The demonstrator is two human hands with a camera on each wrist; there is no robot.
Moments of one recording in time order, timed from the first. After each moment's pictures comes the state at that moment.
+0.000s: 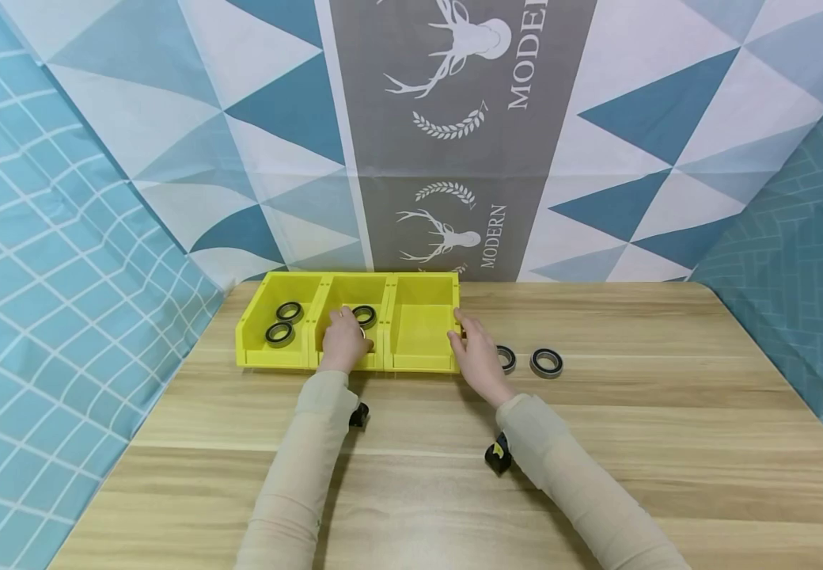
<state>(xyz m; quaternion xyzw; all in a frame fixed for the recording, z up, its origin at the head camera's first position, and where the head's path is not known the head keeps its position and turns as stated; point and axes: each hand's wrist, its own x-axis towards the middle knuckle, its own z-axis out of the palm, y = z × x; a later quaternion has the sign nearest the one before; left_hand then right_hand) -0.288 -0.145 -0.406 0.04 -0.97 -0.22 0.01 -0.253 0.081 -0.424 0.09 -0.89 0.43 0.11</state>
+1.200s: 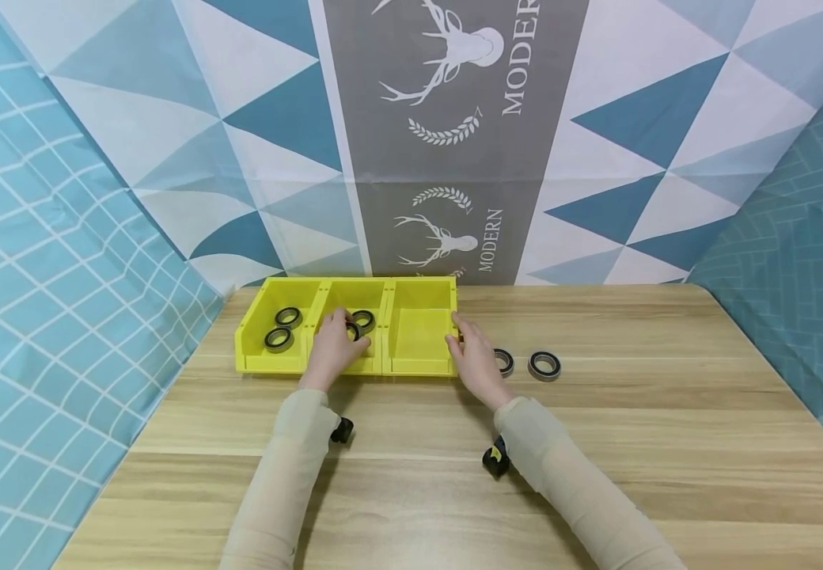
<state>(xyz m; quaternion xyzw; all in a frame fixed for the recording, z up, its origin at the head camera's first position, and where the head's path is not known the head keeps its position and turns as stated) -0.274 -0.160 -0.398 -0.02 -0.95 -0.30 0.05 -0.253 0.083 -0.425 0.10 -0.89 0.43 0.10</state>
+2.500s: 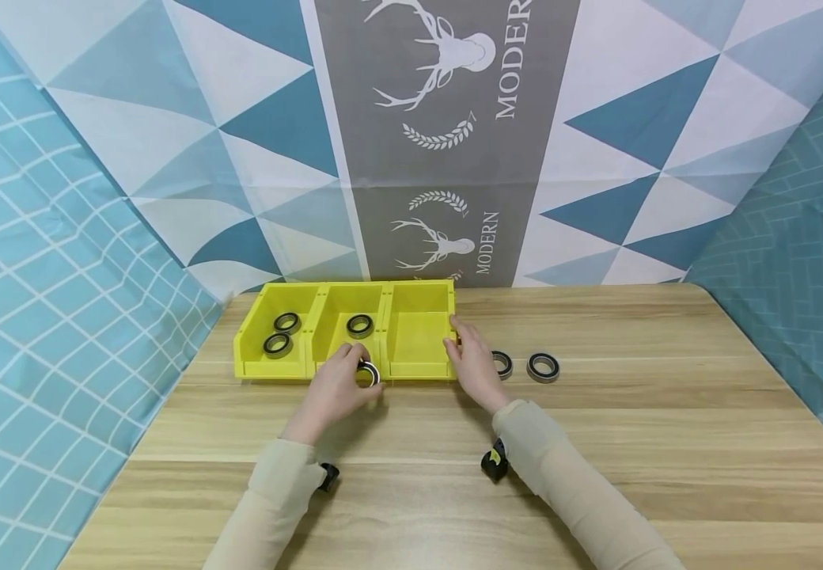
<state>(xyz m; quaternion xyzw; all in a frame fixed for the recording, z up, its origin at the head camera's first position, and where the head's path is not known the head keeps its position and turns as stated) -0.214 -0.147 -0.394 -0.15 -0.96 -0.20 0.09 -0.252 0.083 -0.425 0.10 -0.89 0.42 0.11</state>
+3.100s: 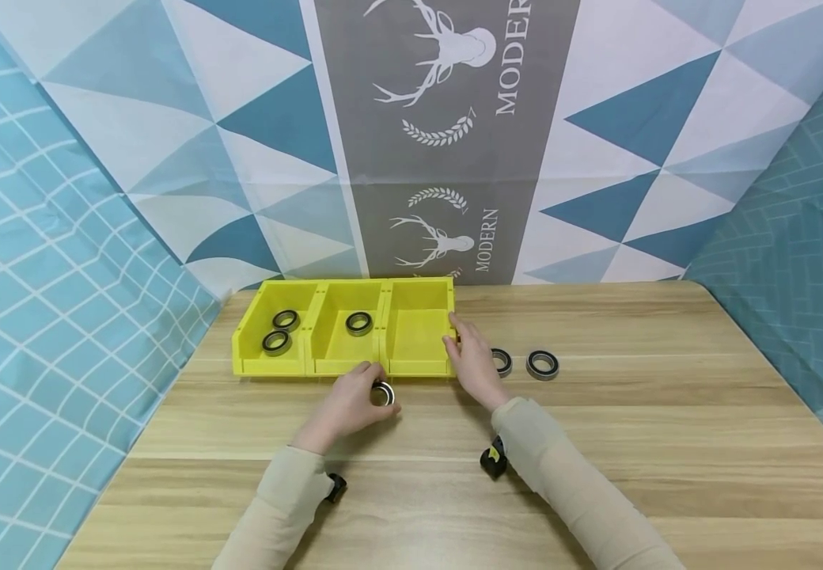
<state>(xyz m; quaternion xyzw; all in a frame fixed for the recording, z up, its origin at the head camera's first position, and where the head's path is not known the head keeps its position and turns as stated) -0.203 -0.135 -0.412 -0.21 -0.96 -0.21 0.04 -0.251 0.082 -0.424 0.09 -0.90 0.41 0.11</state>
